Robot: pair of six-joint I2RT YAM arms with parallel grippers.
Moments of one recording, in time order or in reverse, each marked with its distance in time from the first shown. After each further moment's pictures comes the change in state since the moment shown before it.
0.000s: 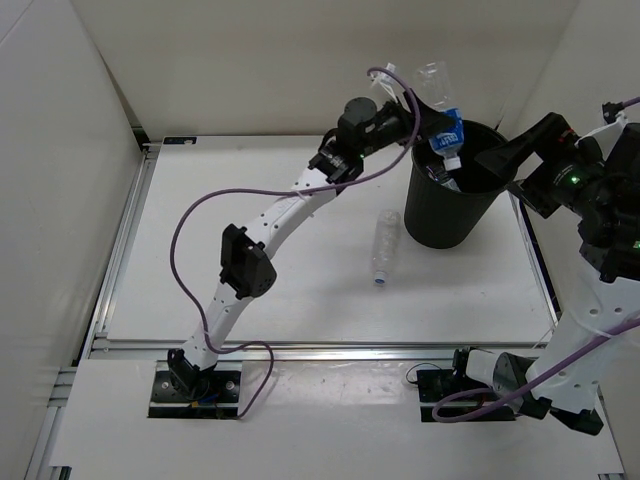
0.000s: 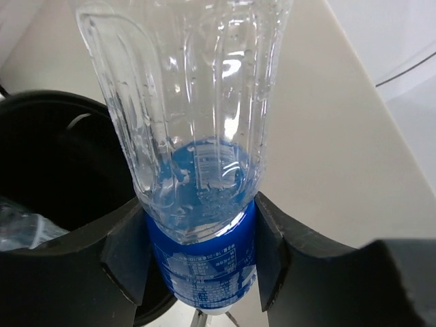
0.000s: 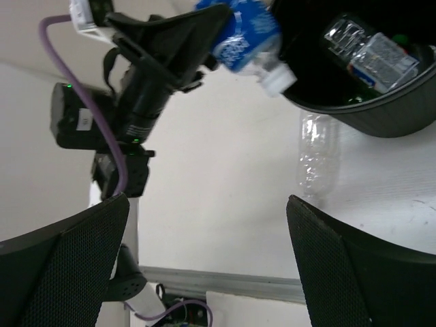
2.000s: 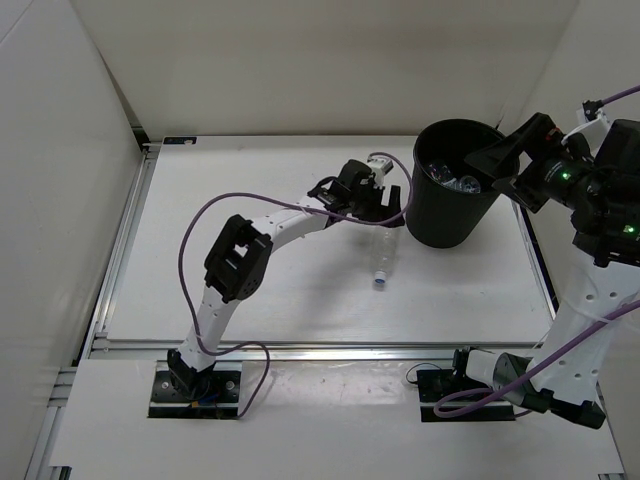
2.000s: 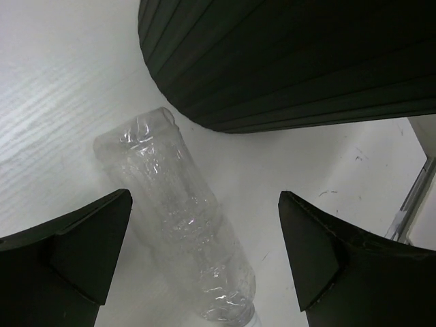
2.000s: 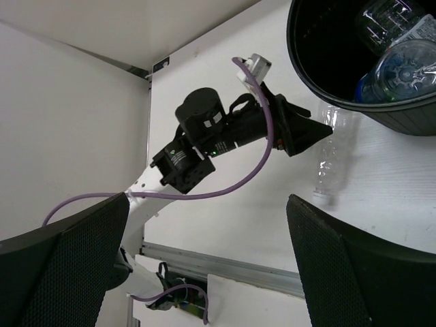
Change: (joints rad) left arm 0.005 -0.162 -0.725 -0.171 -0.016 0.547; right arm 0.000 -0.005 -0.114 0.088 -0.133 -0.027
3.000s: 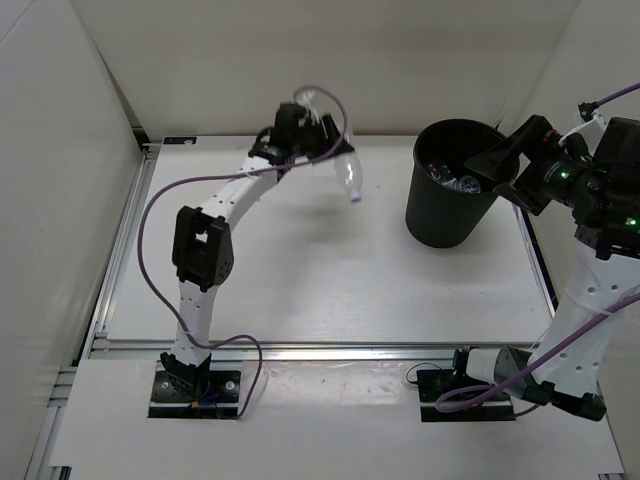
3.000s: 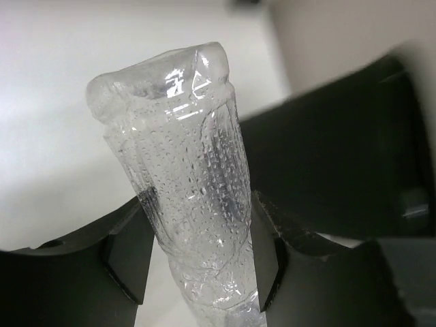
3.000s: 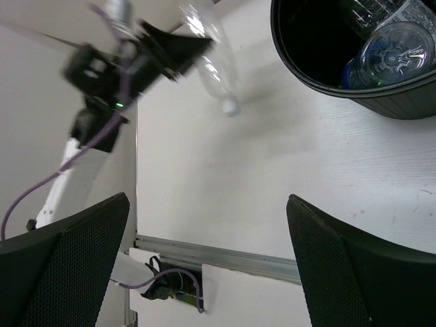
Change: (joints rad) left arm 0.279 -0.067 0.093 -0.088 0.062 -0.251; right arm 0.000 0.037 0.052 -0.093 0.027 -0.043
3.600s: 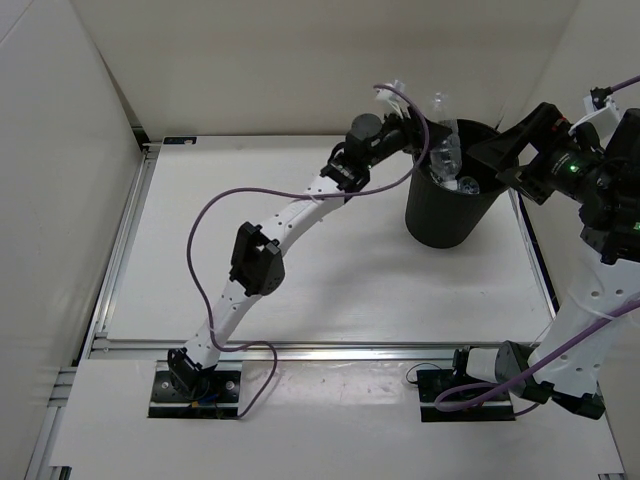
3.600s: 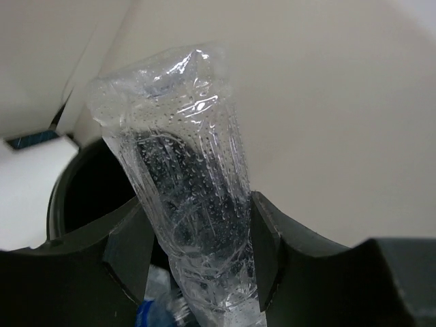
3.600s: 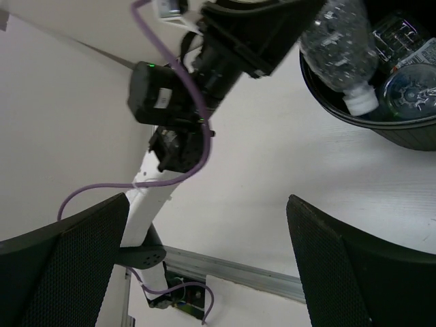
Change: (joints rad) left arm -0.272 0.320 0.641 0.426 -0.106 -0.060; right arm 0.000 0.031 0.111 0.021 -0.043 0.017
